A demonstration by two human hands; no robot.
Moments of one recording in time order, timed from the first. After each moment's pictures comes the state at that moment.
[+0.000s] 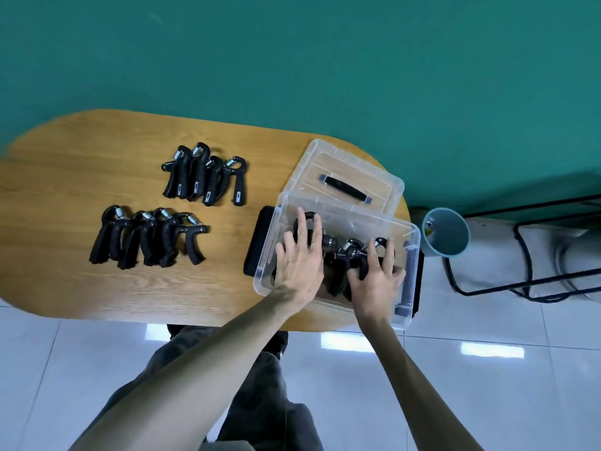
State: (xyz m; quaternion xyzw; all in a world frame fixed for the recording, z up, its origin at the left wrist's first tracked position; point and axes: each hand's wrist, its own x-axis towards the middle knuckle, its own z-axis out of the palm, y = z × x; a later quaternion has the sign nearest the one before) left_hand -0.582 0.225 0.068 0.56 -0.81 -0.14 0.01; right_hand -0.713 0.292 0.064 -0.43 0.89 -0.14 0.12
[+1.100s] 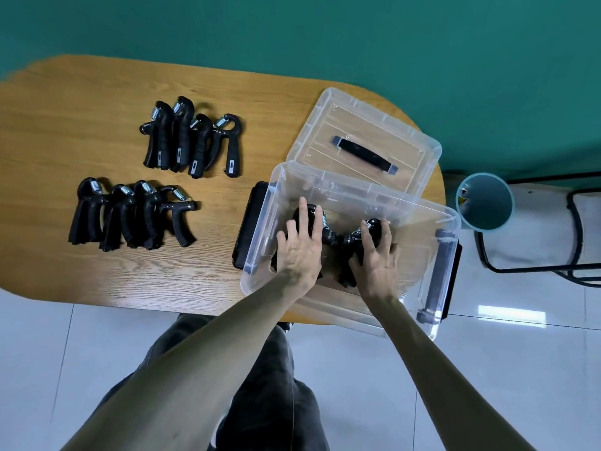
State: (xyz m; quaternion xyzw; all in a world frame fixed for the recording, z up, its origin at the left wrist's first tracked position) left_hand -0.606 0.203 -0.018 0.56 -0.80 -0.16 -0.15; right_hand -0.752 0.269 -0.037 -0.56 0.80 -0.07 0.23
